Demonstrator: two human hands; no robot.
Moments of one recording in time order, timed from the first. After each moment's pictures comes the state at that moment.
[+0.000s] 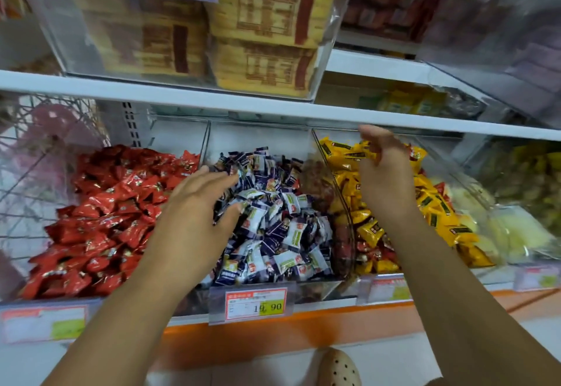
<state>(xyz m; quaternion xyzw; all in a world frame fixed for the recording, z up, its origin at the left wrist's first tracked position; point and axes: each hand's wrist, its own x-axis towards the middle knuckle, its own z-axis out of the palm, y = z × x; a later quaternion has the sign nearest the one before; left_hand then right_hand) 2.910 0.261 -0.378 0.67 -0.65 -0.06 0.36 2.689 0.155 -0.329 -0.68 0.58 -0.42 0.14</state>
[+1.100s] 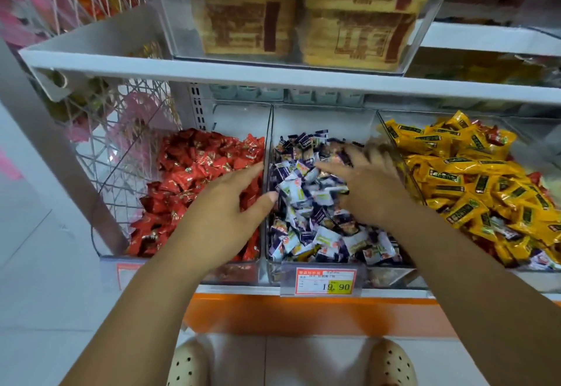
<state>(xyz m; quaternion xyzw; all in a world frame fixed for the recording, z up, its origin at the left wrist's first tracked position) 2.948 0.294 -0.369 0.72 -0.60 -0.16 0.31 2.759 0.159 -0.374 -0.86 0.50 0.01 0.03</state>
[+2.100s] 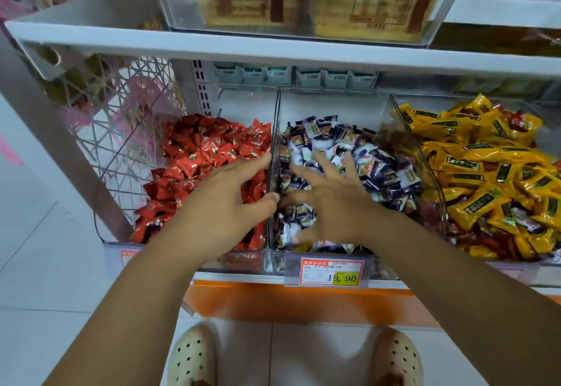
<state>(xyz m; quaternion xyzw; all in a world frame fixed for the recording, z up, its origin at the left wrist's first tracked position) 2.954 0.298 -0.369 0.70 -0.60 -0.22 0.32 2.791 0.182 -0.406 -0.94 0.33 0.09 0.00</state>
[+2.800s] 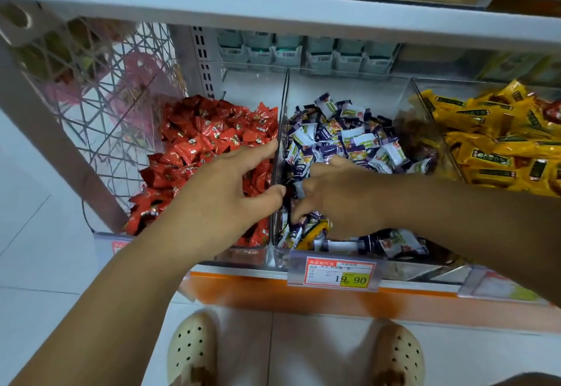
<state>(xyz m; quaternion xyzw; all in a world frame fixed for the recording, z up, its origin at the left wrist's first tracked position) 2.957 0.297 -0.373 0.70 -0.59 -0.22 0.32 2.800 0.165 -0.385 -0.96 0.14 0.23 -0.03</state>
